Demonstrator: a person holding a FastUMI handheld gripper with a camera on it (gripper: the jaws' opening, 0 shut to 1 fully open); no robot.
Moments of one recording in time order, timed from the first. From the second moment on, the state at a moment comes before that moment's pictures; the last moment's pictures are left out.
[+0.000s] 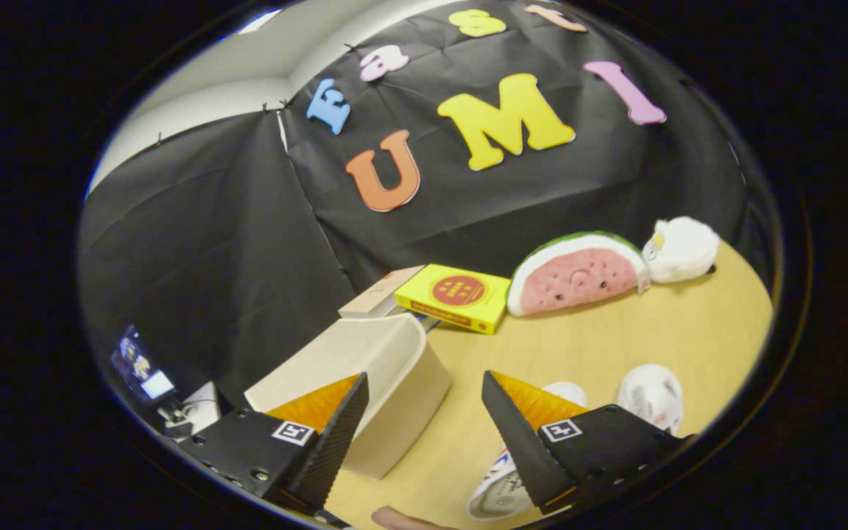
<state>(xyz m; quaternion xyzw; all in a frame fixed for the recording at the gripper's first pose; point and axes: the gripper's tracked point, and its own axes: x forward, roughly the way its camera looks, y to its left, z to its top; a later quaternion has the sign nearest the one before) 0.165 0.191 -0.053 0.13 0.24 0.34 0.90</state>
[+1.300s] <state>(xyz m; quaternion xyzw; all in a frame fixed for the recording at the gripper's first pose) 0.172 0.271 -0.052 0.29 0.39 0.45 0.75</state>
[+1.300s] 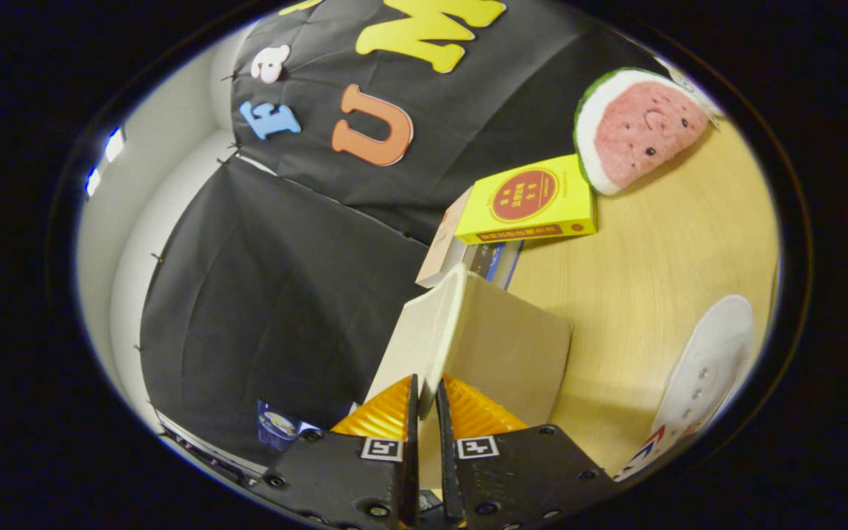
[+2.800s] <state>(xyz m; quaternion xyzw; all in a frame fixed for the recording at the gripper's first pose) 0.085 0.584 0.071 0.15 0.34 0.48 0.79</state>
